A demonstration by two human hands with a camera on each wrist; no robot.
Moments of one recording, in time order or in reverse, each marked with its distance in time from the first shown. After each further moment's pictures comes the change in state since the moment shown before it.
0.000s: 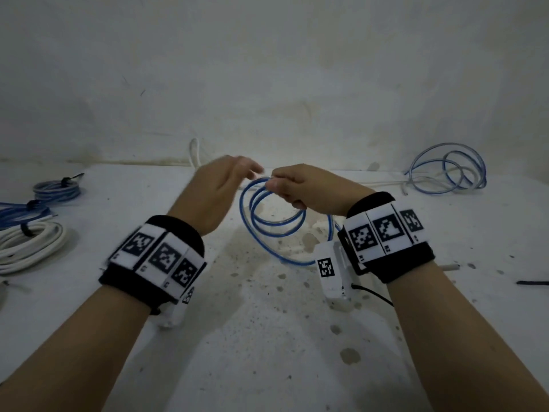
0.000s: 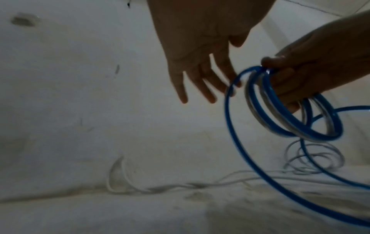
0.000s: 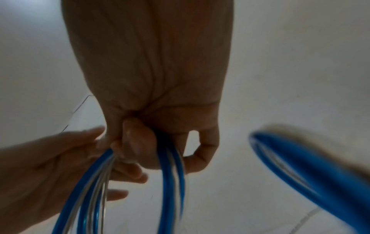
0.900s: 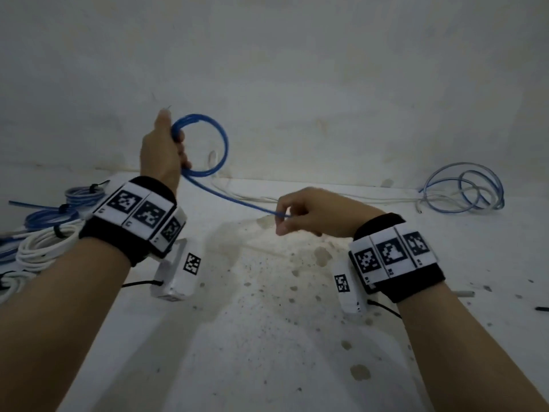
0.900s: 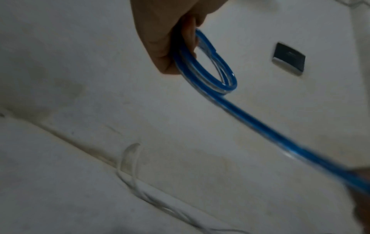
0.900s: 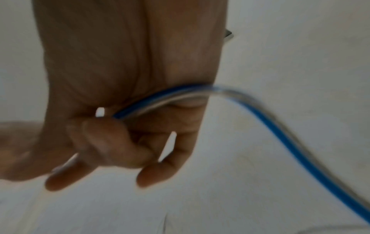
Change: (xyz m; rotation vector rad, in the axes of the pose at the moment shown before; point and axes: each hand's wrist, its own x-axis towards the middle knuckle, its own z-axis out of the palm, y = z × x) left_hand 0.041 -0.016 -0.062 -0.701 0.557 -0.550; right_hand -0.001 -0.004 0.003 -0.162 -0.110 0.000
